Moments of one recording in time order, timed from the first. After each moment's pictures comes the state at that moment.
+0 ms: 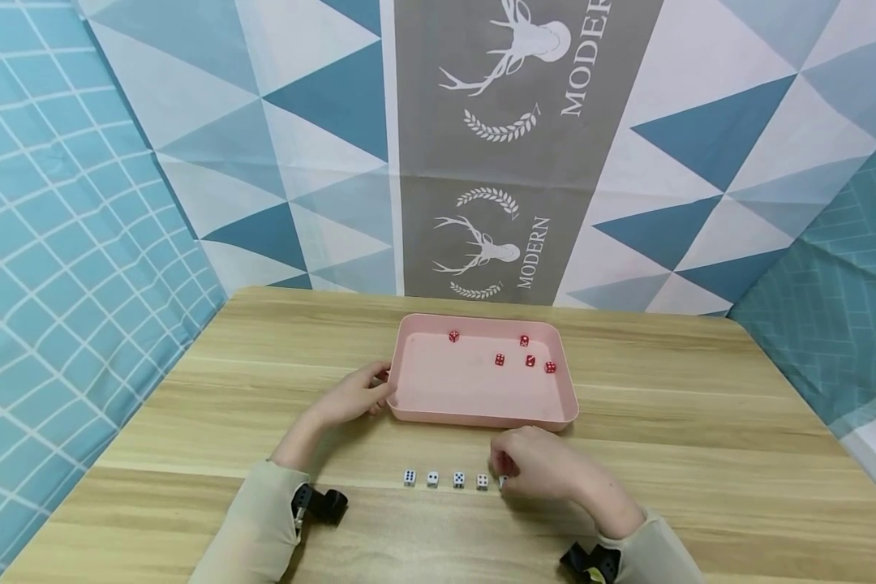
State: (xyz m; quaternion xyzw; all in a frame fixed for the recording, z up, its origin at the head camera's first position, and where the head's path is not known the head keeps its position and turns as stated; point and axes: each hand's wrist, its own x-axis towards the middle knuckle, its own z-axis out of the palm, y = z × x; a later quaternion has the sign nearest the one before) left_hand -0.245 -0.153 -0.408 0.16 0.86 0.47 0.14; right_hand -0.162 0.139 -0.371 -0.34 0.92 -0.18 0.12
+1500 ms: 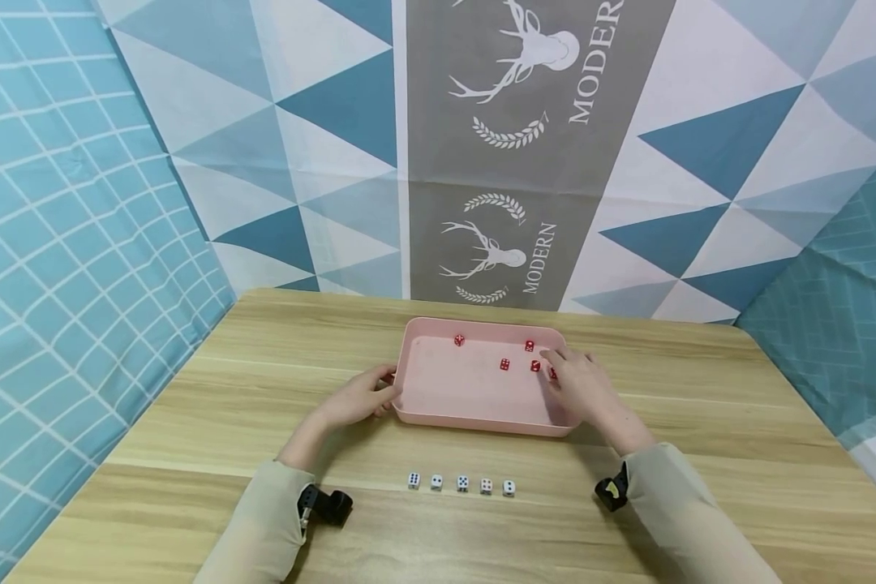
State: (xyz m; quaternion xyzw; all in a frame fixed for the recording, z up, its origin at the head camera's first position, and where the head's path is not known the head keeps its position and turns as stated) left_hand -0.241 -0.154 -0.406 0.15 0.85 0.48 0.14; right_hand -0.250 0.193 -0.386 -0.19 0.97 -0.05 -0.12
